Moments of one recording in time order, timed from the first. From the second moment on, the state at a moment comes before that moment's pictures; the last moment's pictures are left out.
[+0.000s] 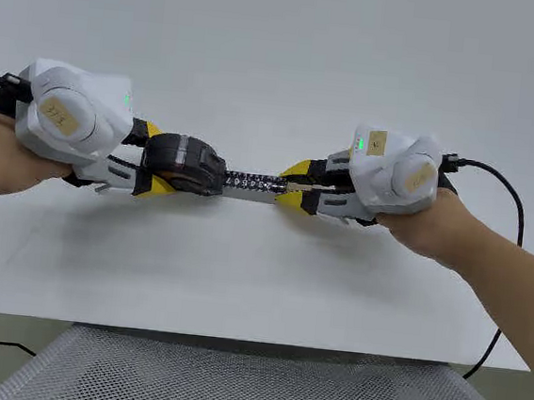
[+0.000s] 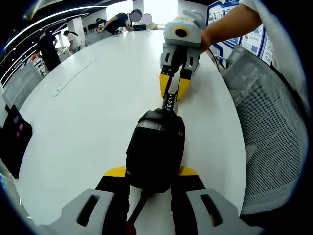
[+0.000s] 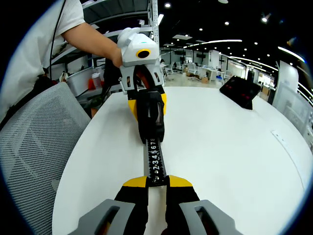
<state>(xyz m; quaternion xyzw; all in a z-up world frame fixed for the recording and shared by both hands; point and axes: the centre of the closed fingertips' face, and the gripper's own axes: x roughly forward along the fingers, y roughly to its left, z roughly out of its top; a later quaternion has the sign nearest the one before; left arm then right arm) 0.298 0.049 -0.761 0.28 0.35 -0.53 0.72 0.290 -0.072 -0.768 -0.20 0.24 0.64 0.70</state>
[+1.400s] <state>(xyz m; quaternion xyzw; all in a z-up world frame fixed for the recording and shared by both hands) 0.299 0.048 -0.761 0.28 0.36 -0.53 0.71 0.291 -0.139 -0.771 -0.23 0.27 0.61 0.71</state>
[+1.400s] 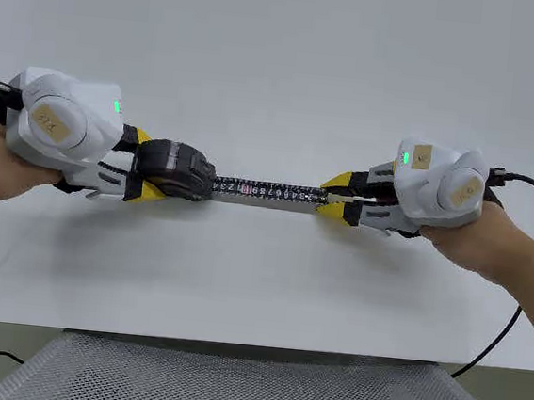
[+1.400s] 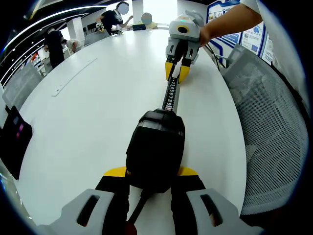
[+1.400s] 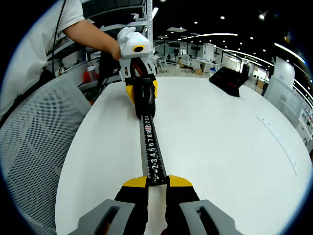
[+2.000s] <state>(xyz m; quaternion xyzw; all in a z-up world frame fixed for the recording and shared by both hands) 0.299 0.047 -0.762 0.29 0.36 -0.53 0.71 0.291 -0.161 -0.771 -0.24 0.28 0.60 0.71</state>
